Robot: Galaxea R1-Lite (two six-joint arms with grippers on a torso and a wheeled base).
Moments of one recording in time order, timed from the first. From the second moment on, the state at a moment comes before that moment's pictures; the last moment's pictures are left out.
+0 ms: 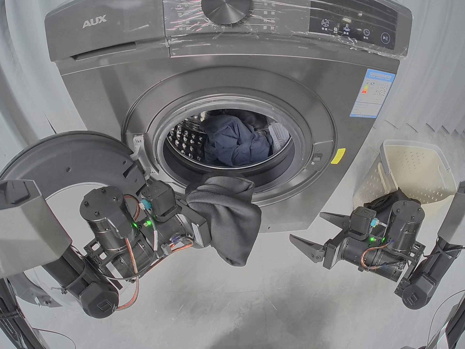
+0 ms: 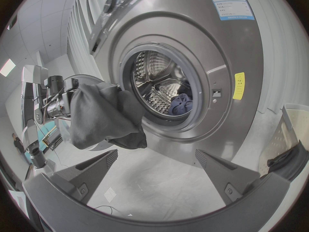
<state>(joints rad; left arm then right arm) -0.59 1.95 -0.51 -1.55 -0.12 -0.02 0.51 1.93 -0.31 -1.49 0.18 0.05</state>
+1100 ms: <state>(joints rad) -0.63 2.15 -0.79 -1.55 -0.08 -0.02 0.56 1.91 -0.27 -1.49 0.18 0.05</state>
